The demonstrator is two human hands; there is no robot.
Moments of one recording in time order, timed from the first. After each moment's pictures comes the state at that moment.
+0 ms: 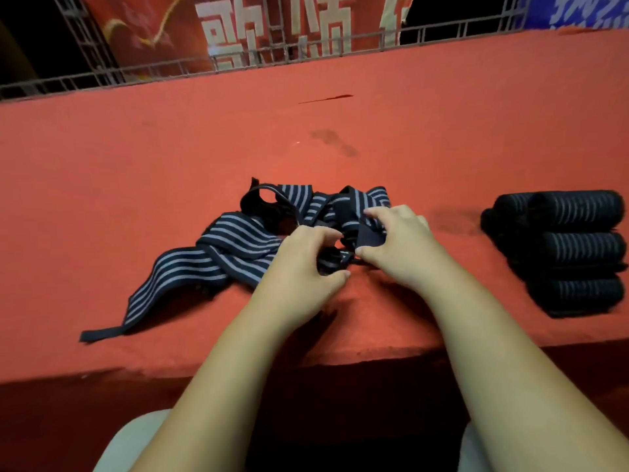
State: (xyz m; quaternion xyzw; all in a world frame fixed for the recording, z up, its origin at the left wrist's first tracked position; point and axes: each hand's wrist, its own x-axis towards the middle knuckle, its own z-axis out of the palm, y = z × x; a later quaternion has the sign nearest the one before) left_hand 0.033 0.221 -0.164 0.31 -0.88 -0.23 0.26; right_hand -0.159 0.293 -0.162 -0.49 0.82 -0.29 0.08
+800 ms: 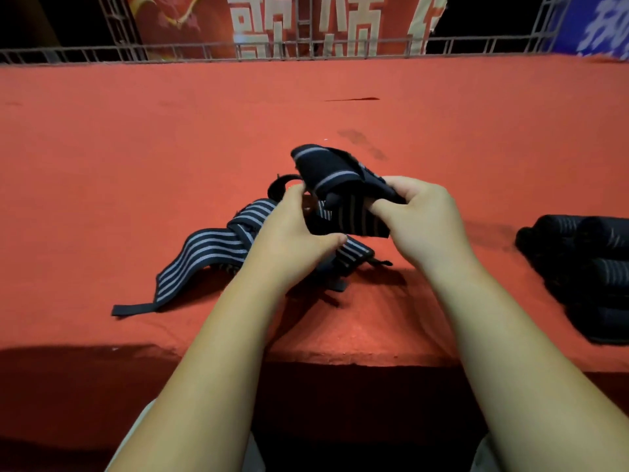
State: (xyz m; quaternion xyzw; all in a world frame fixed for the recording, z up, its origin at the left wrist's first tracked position) left_hand 0.074 0.173 -0.136 0.37 -0.81 -0.31 0.34; right_hand -0.098 0.267 -0.115 -0.45 0.69 -0.56 0.12
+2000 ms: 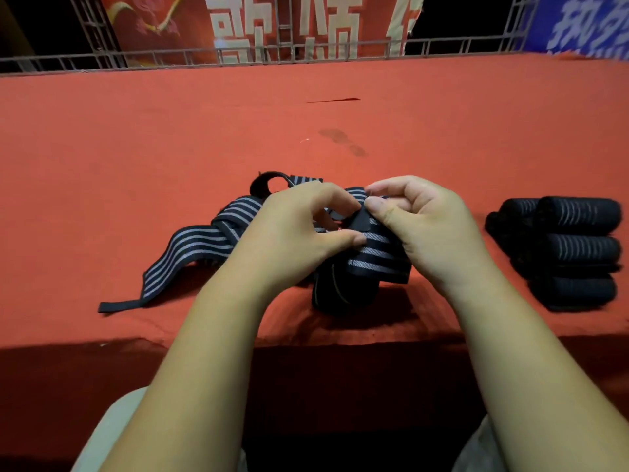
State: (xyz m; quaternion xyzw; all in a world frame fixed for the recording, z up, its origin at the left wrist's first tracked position) left_hand 0.084 0.235 -0.094 0.23 -0.89 -0.23 0.33; right_hand -0.096 0.336 -0.111 -0.46 0.61 -0.62 0.19
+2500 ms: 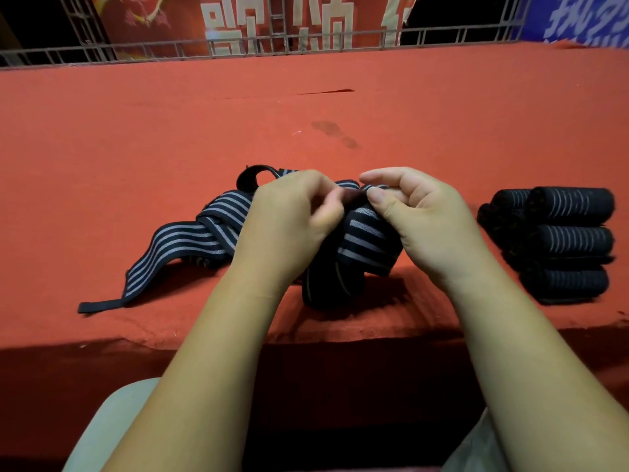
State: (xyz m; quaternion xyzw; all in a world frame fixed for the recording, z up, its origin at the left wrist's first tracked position) left_hand 0.053 0.232 -0.112 0.26 -0.85 -0.13 0.44; right_hand -0.113 0.342 -0.118 -0.47 0.59 -0.63 0.21
